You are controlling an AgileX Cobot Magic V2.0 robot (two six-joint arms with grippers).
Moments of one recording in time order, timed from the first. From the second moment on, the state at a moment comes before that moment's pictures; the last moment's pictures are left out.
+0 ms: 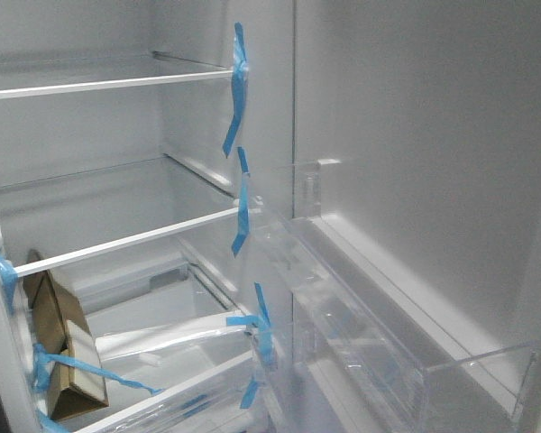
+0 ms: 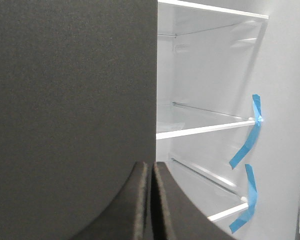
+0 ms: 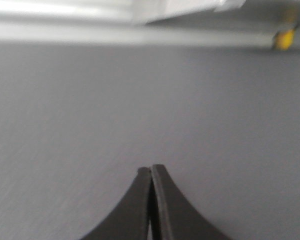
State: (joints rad) left arm 0.05 -0.01 0.00 -0.03 -0.13 -0.02; right arm -0.52 1.35 -1.05 1.45 1.00 -0.23
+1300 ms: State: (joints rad) left arm 0.05 -0.01 0.00 -0.03 -0.13 -0.02; right arm -0.13 1.55 -1.30 1.52 1.05 -0.25
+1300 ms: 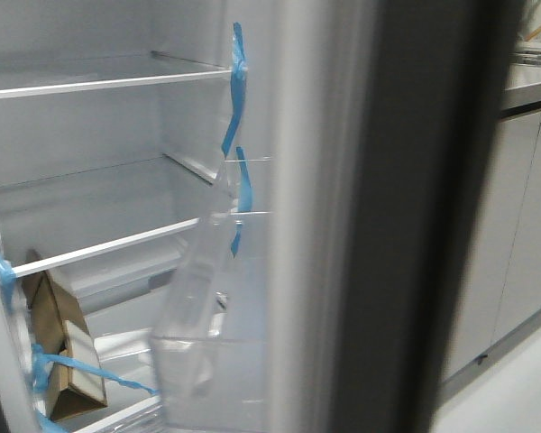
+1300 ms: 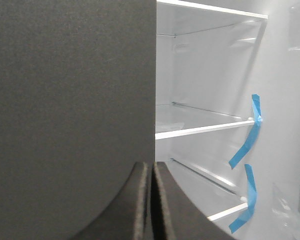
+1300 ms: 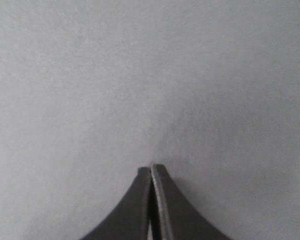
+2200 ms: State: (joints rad) left arm 0.05 -0.01 0.00 -0.03 -0.13 -0.02; right arm 0.26 1.65 -1.39 1.72 0.62 -0.66
